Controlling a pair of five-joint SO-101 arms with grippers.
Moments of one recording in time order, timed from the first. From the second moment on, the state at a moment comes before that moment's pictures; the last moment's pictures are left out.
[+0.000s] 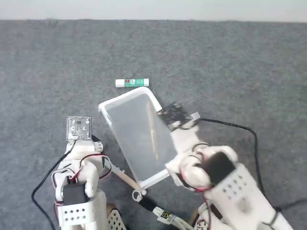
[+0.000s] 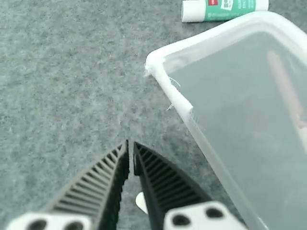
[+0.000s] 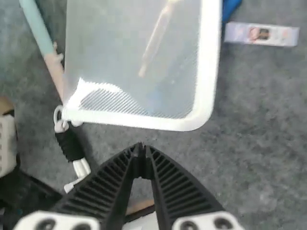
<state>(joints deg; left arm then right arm) -13.8 -103.2 96.0 64.7 -1.4 -43.5 -52.2 45.0 89.5 -6.7</state>
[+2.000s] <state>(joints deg) -24.0 -103.2 96.0 58.9 -1.4 -45.0 -34.2 44.4 60.1 0.4</state>
